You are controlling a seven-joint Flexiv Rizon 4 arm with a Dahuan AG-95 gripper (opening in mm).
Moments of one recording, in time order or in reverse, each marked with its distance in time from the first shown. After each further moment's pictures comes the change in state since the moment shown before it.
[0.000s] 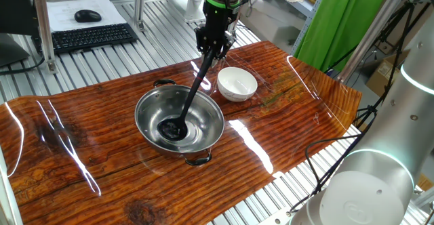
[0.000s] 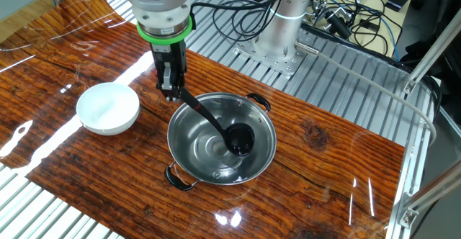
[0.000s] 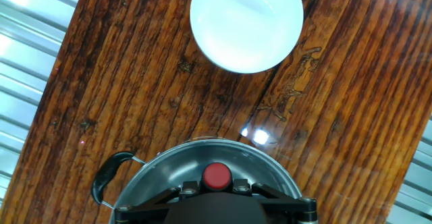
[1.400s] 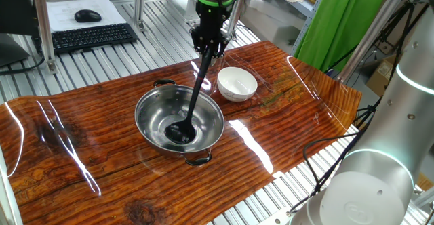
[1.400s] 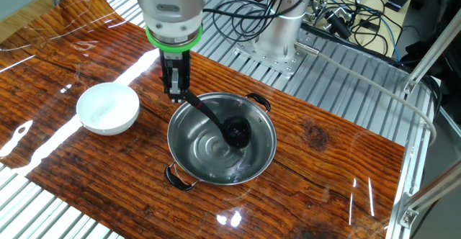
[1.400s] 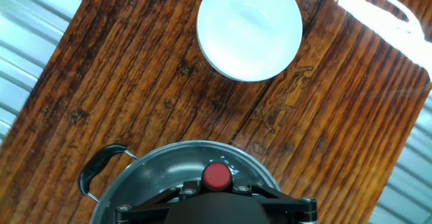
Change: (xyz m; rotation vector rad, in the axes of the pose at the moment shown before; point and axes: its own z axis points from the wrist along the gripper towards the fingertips) arm 0.005 0.005 -0.006 0.101 -0.068 -0.121
